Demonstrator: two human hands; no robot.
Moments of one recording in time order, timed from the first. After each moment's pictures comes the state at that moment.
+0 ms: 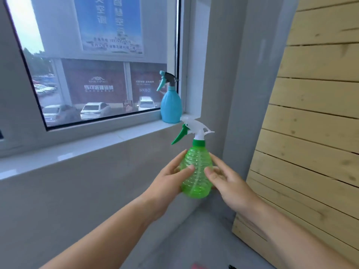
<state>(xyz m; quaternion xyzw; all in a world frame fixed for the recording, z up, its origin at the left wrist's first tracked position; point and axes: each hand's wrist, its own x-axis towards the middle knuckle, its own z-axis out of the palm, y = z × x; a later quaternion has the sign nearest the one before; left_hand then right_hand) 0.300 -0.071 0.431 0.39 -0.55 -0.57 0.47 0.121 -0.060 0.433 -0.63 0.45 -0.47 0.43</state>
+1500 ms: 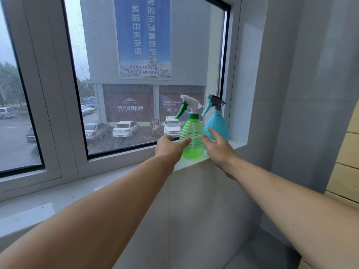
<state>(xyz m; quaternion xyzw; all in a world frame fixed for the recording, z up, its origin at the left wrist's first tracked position) 0.414 -0.247 0.514 0.58 -0.46 -0.32 0.59 0.262 -0.266 0.510 -0.66 0.49 -0.47 0.31</state>
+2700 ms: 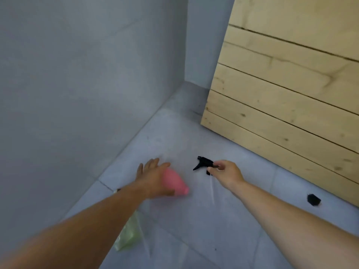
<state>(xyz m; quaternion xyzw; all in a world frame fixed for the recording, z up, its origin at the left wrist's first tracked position) 0.215 -0.133 0.042 0.55 -0.76 -0.30 -0.18 -0.035 -0.078 0.026 -0.37 0.80 -0.23 0.42</state>
